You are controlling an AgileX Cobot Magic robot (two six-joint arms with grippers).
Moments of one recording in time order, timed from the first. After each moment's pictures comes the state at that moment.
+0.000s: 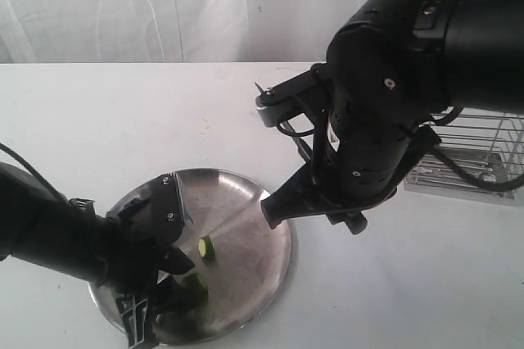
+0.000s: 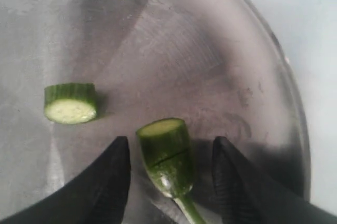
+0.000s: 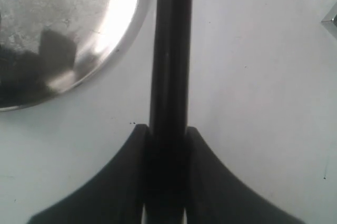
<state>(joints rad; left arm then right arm) -0.42 1.65 -0.61 -1.39 0.42 2.07 0.80 1.55 -1.16 -0.25 1.05 0.43</state>
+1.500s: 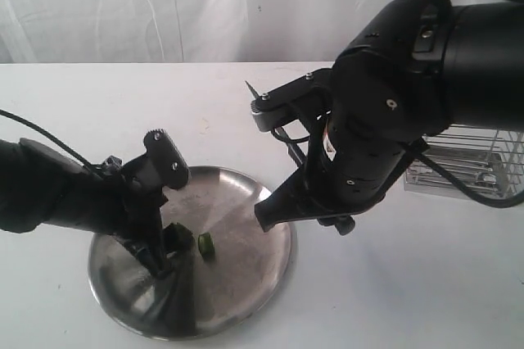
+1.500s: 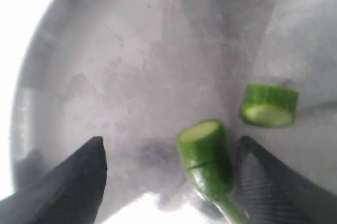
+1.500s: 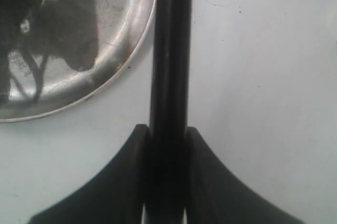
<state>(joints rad) -0.42 1.70 -0.73 -1.40 0.09 1.91 0.80 1.55 -1.12 -0.25 0.94 0.43</state>
